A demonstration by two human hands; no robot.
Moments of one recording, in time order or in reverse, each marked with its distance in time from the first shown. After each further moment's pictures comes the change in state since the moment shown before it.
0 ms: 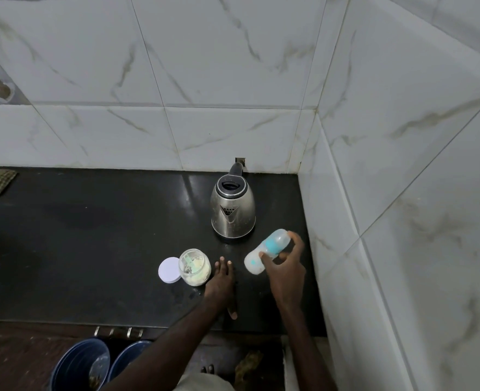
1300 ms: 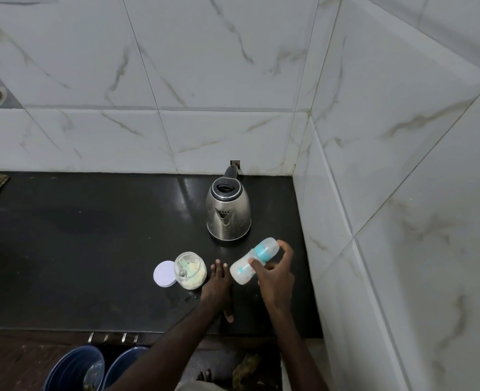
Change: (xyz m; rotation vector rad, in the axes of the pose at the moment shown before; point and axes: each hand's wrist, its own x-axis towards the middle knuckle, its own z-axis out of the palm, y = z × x) left_hand 0.002 0.000 0.001 -0.044 -0.011 -0.024; right_hand -0.009 0.006 0.013 0.118 -0.037 0.132
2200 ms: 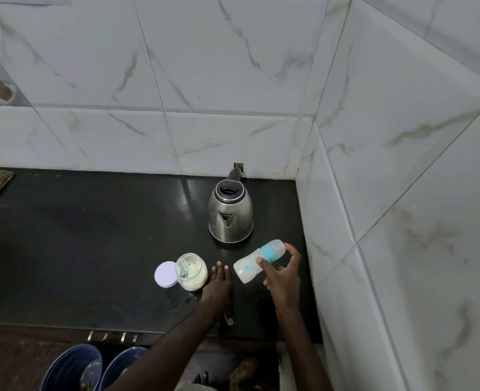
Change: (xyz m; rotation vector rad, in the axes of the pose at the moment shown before) left_hand -0.004 0.003 -0.004 0.004 0.018 0.003; right_hand 0.015 0.001 -0.011 0.101 -0.054 0.055
